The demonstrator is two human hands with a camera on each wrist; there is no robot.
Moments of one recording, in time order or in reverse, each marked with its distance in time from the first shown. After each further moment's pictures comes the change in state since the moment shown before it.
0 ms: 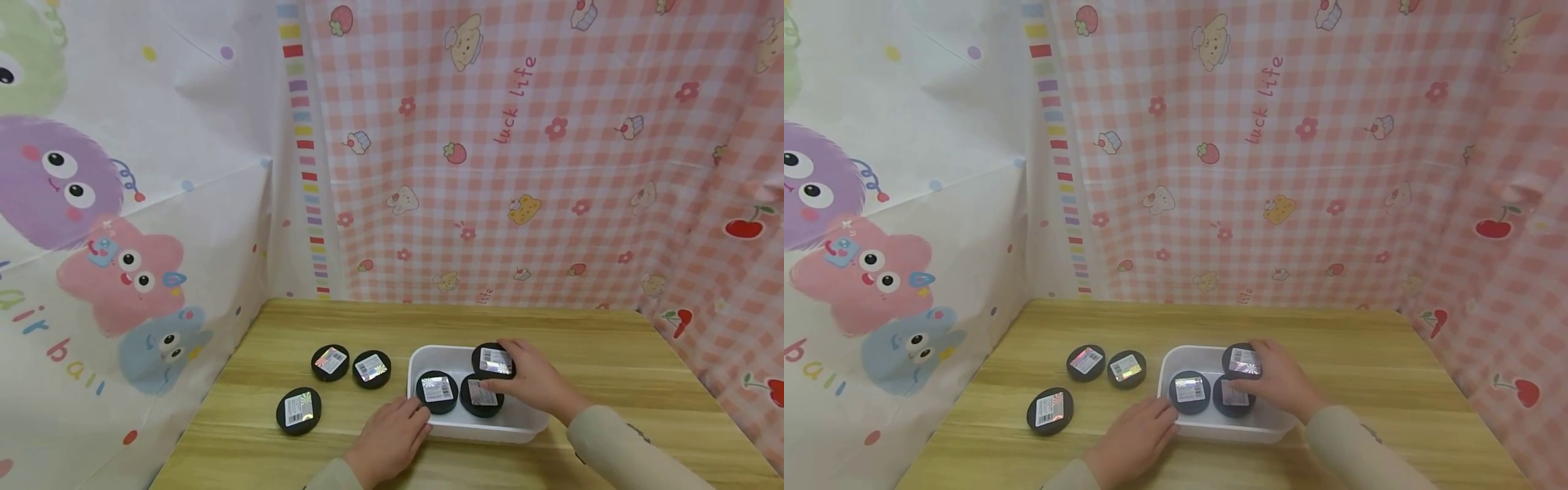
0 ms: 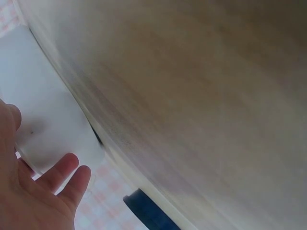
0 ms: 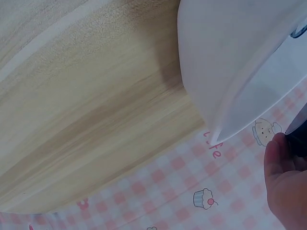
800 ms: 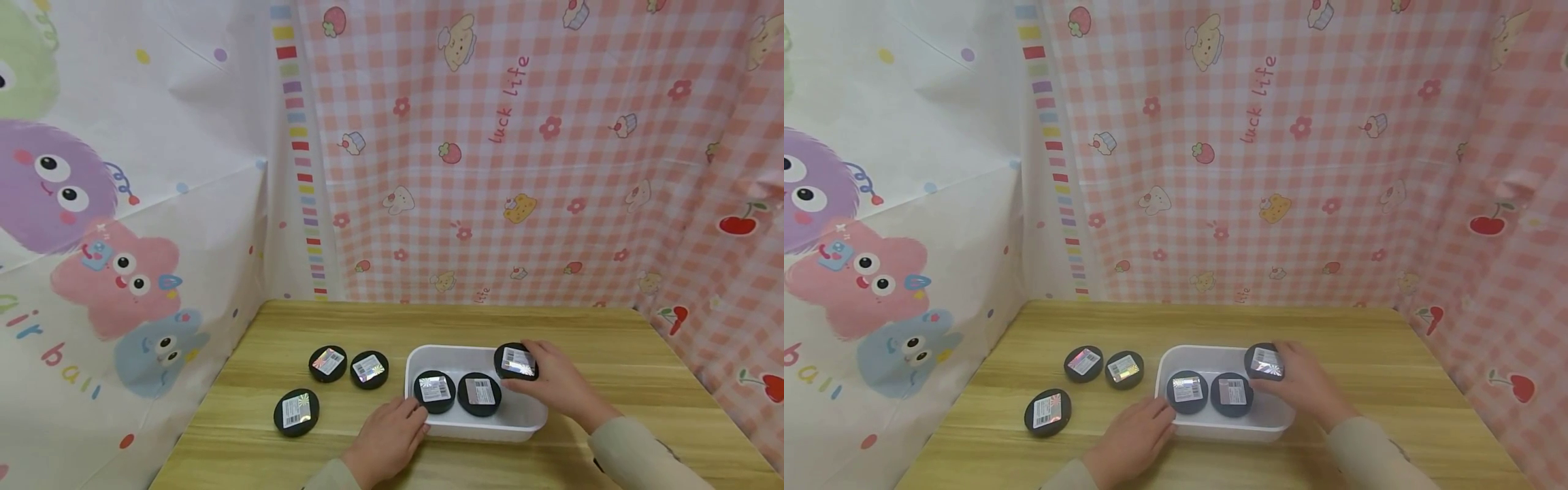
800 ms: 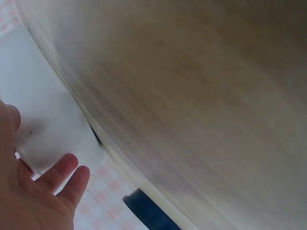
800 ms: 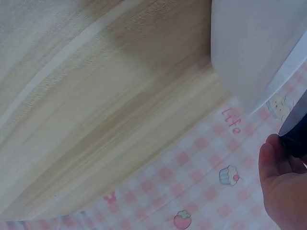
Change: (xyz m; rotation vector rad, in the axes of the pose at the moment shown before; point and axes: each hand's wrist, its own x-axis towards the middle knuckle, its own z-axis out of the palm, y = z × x) left_hand 0.000 0.000 0.005 0.007 0.008 -0.003; right_hand -0.018 0.032 -0.012 -0.030 0.121 -0.008
